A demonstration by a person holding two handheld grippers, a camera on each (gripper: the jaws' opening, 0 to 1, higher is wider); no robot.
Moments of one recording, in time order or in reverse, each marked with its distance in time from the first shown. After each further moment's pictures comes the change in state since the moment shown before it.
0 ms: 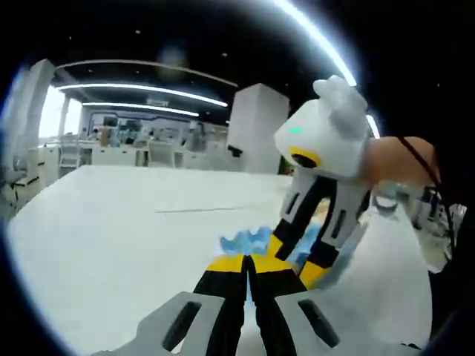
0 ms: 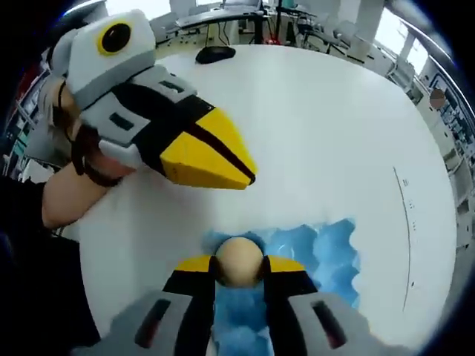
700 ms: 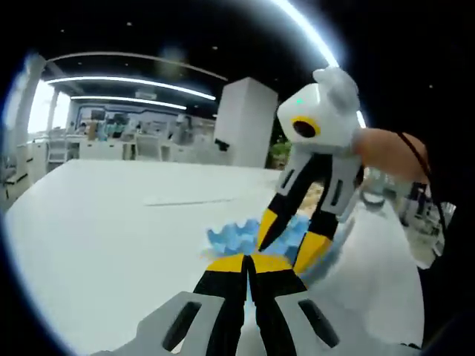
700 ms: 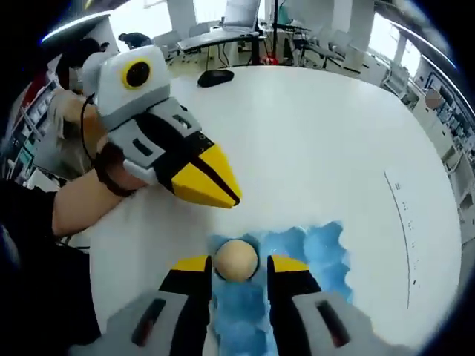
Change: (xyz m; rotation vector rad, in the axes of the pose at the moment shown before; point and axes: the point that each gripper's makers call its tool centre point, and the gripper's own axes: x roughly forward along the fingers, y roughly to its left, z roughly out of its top) left arm 0.004 -0.014 -0.008 -0.024 0.032 -0.078; right arm -0.030 -0.005 0.003 0.037 -0.143 0.020
